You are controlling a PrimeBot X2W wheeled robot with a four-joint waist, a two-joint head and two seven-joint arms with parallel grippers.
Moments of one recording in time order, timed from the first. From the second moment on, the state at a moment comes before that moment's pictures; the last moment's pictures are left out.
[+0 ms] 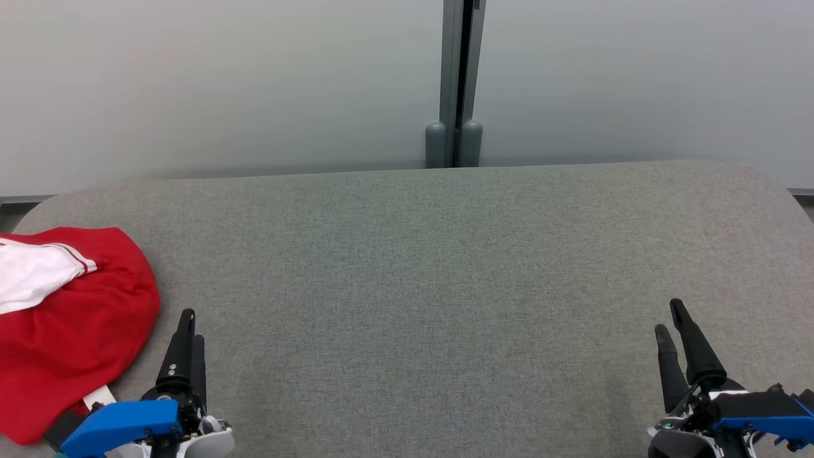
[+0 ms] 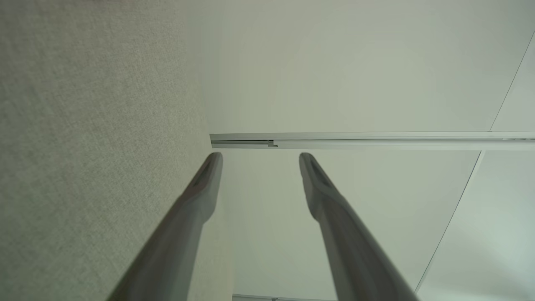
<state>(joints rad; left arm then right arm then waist) -0.06 0.04 0.08 0.27 -1.59 -0.13 0.08 -0.07 -0.04 -0.09 0.26 1.60 0.13 0.08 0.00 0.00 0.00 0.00</state>
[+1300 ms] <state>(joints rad) -0.05 0.08 -0.10 0.23 -0.80 -0.05 -0.08 -0.02 -0.04 -0.06 0.16 0.78 0.13 -0.07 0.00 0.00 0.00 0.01</state>
